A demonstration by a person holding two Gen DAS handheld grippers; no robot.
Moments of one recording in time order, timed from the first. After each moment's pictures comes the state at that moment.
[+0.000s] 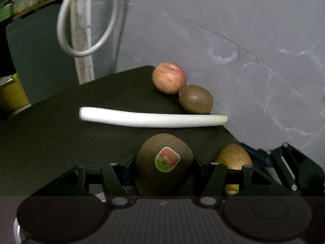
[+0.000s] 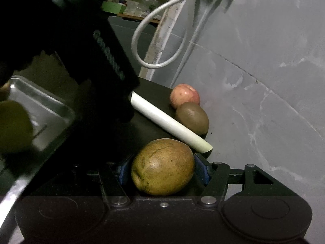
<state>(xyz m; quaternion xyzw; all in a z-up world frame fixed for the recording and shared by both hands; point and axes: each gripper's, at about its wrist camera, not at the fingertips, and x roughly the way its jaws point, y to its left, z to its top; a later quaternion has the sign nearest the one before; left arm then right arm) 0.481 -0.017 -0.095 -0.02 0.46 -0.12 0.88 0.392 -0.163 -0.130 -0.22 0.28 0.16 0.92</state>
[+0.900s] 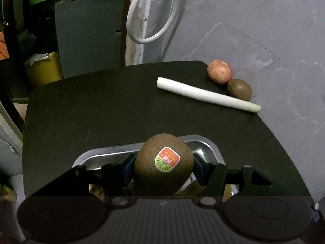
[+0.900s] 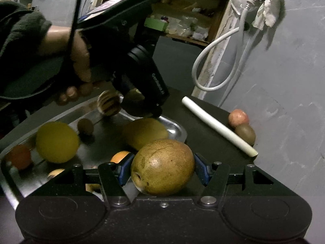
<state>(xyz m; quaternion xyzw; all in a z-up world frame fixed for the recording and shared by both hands) 0.411 0.067 -0.083 -0.05 0.46 -0.04 0.88 0.254 -0.115 -0.074 -0.20 0.27 0.27 0.90</state>
